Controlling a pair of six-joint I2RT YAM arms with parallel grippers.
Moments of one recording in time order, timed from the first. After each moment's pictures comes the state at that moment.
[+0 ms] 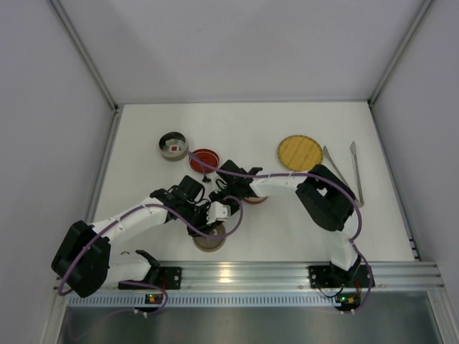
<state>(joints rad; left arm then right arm) -0.63 1.24 0.65 -0.60 0.53 0.75 0.91 2.01 1.29 -0.37 -0.50 0.22</state>
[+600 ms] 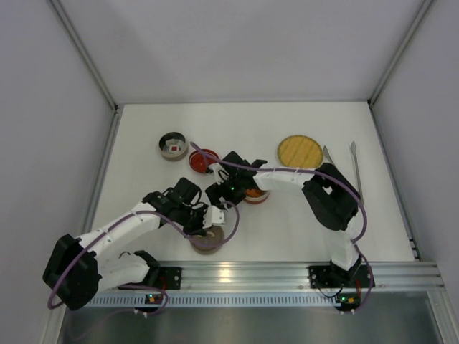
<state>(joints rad) -0.65 1.16 0.66 -0.69 0.53 0.80 0.88 1.99 1.34 -0.42 -0.46 0.19</state>
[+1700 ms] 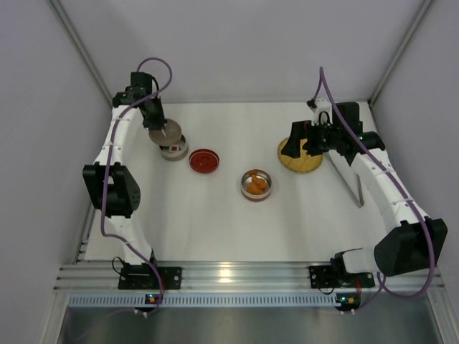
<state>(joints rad) -0.04 1.91 1.92 -0.95 0.03 -0.19 0.19 1.36 1.31 -0.66 -0.48 0.09</state>
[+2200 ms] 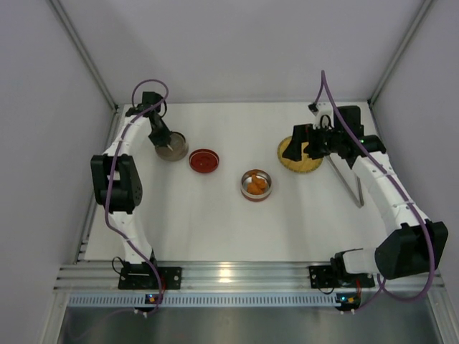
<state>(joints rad) -0.04 2.00 1.76 -0.82 -0.11 -0.62 0.17 1.33 1.26 -0.66 -0.50 0.09</state>
